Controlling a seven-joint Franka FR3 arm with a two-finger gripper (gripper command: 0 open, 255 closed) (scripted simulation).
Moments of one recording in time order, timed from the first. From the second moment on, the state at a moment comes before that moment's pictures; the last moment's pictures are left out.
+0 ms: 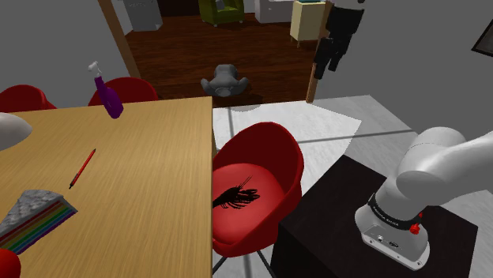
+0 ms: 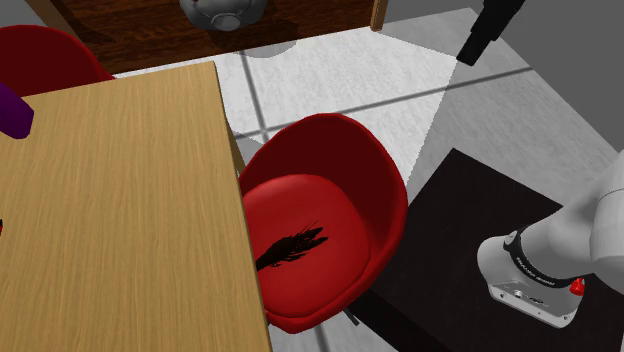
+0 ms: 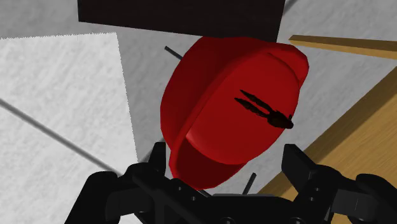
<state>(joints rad) 0.02 -0.77 -0.01 -2.26 0.07 1.56 -0.06</state>
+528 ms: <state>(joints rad) 0.08 -0.65 0.01 -2.34 0.07 1.74 -0.17</state>
